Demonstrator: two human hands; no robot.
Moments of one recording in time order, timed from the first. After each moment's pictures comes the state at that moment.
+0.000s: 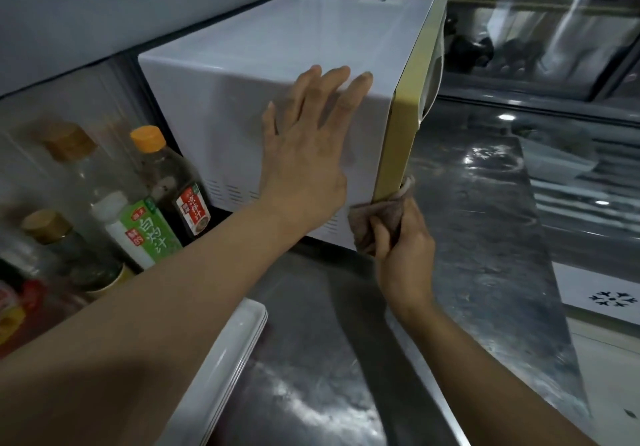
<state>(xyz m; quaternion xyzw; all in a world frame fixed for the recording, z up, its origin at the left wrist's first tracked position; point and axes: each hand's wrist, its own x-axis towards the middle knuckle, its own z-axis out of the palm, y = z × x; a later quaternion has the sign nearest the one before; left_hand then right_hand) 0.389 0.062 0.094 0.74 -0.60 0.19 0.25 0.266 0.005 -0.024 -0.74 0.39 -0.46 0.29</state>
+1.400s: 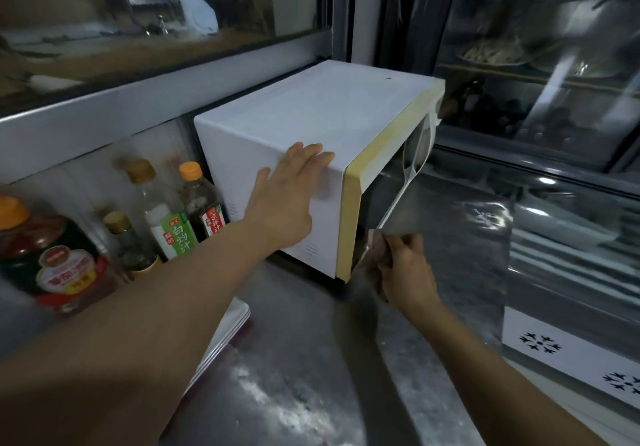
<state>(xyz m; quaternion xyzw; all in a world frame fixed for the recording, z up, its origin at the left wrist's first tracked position) 0.362 0.075 0.134 0.83 -0.53 0.07 0.15 0.199 -0.040 0.040 -0.88 0.39 -0.17 0.23</state>
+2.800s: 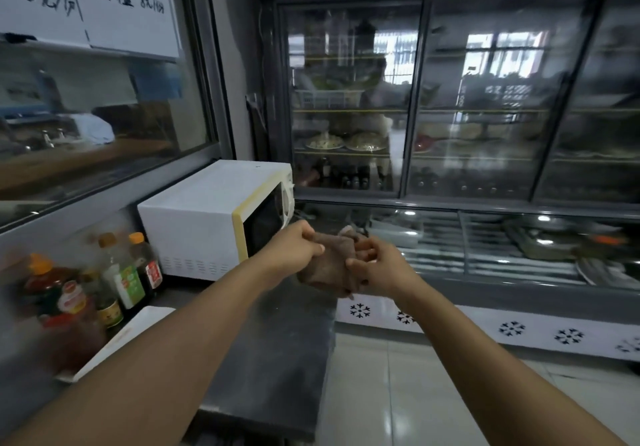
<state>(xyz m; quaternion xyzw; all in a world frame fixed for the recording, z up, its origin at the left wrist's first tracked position) 0.048 0.205 0.265 0.72 -0.52 -0.24 0.38 -0.109 0.141 0.232 -0.70 0.41 -0.31 0.49</state>
